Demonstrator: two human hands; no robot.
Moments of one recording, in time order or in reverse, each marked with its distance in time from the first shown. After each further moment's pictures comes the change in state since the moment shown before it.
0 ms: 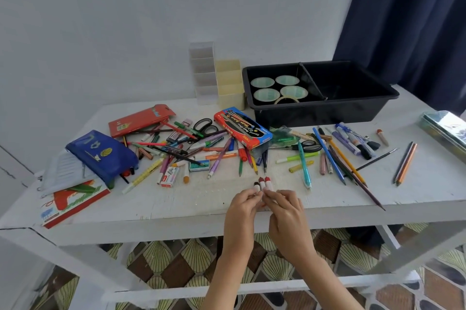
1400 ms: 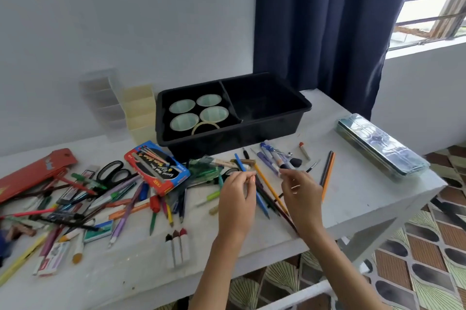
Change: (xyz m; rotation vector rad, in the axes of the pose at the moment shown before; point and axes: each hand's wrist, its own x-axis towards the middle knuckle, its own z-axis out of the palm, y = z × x) left_hand 0.112 0.102 0.135 0.013 -0.075 0.165; right_hand 0.068 0.167 -0.098 0.241 0.359 0.560
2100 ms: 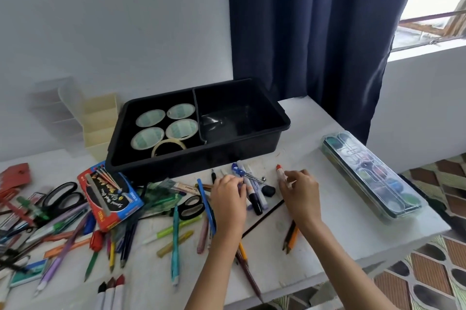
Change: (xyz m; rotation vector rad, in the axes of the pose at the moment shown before) left_hand 0.078 0.007 0.110 0.377 0.043 -0.143; right_hand 0.114 0.098 -0.012 -0.221 -0.161 0.170
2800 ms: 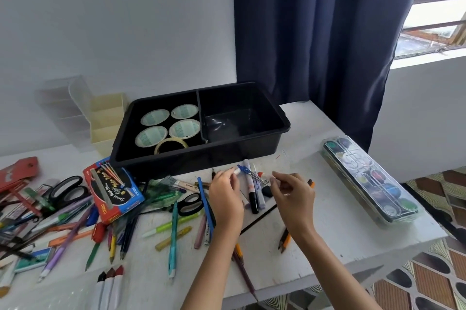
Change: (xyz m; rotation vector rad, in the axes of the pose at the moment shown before) left_hand 0.003 0.014 -0.003 -0.193 0.172 -0.154; right_hand -0.024 -0.024 -0.011 0.376 0.080 -0.117
